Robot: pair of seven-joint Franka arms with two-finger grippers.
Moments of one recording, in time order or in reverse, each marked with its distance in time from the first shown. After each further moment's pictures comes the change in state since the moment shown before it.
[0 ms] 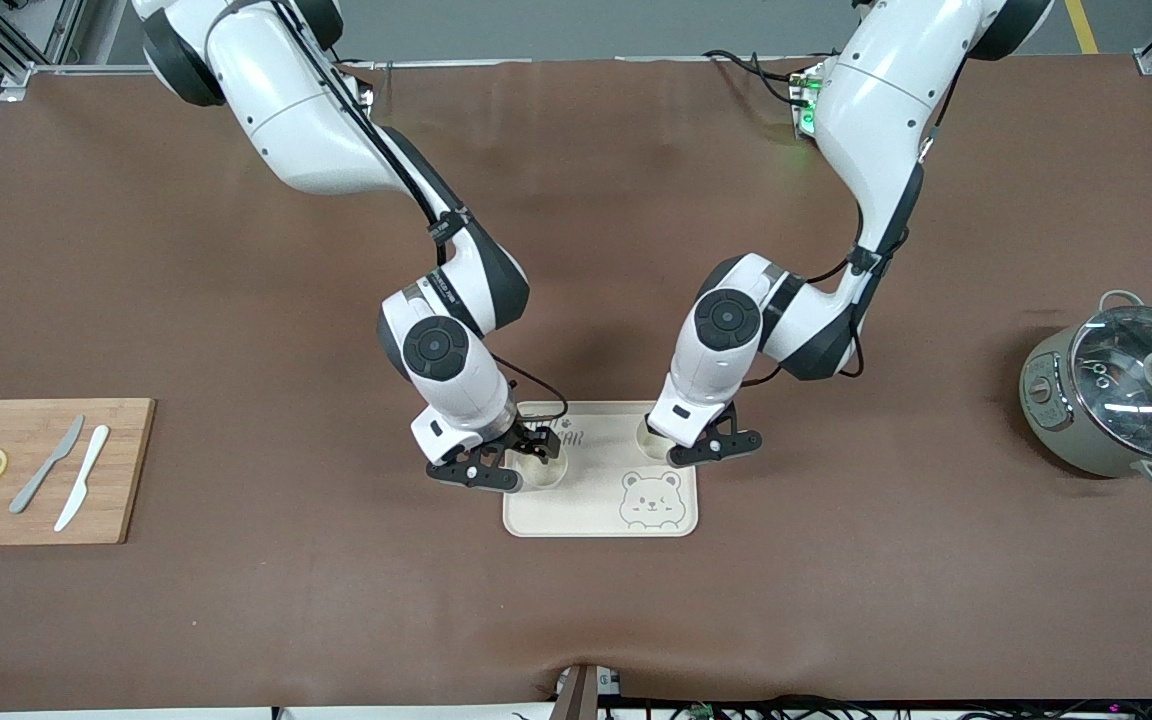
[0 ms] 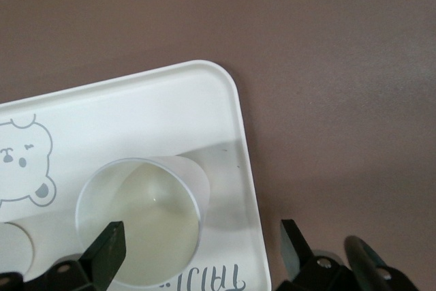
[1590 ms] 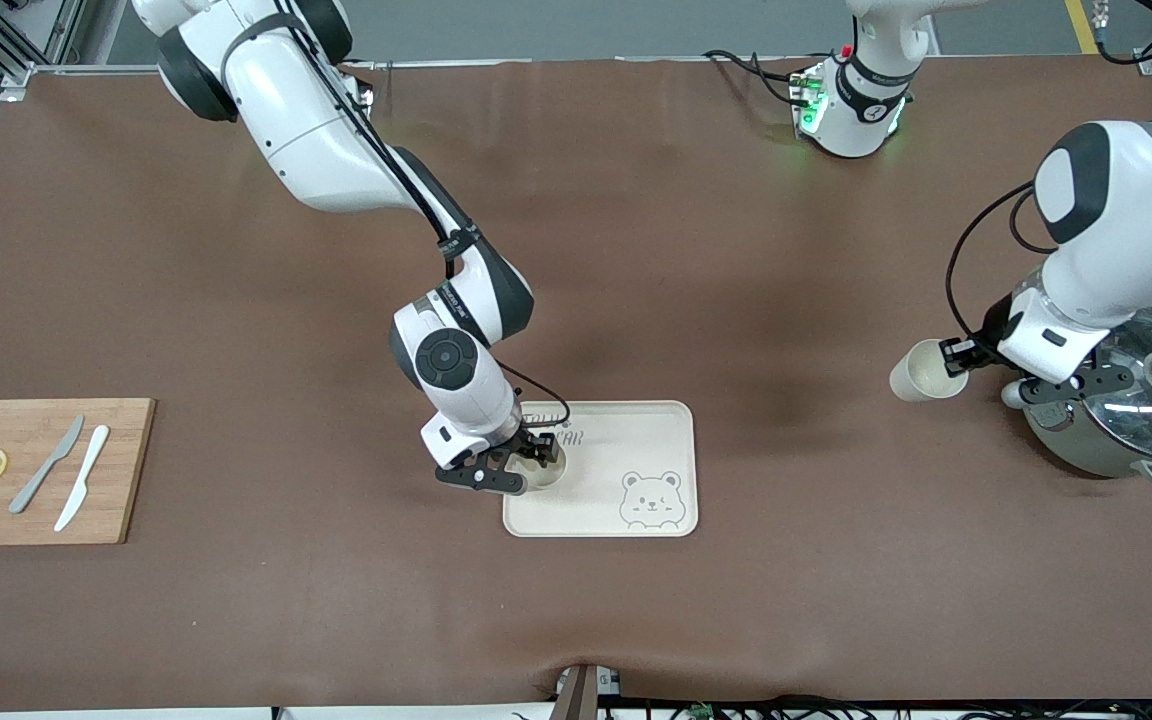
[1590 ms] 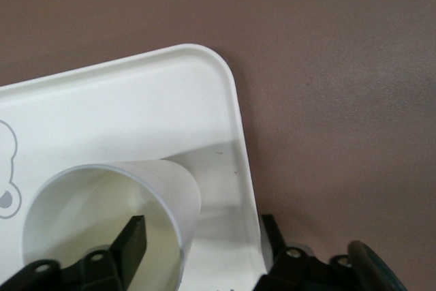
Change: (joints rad) left arm 0.607 -0.611 -0.105 -0.430 -0.211 -0.242 0.670; right arm 0.006 0.055 -0.003 0.001 -0.002 0.058 0.000
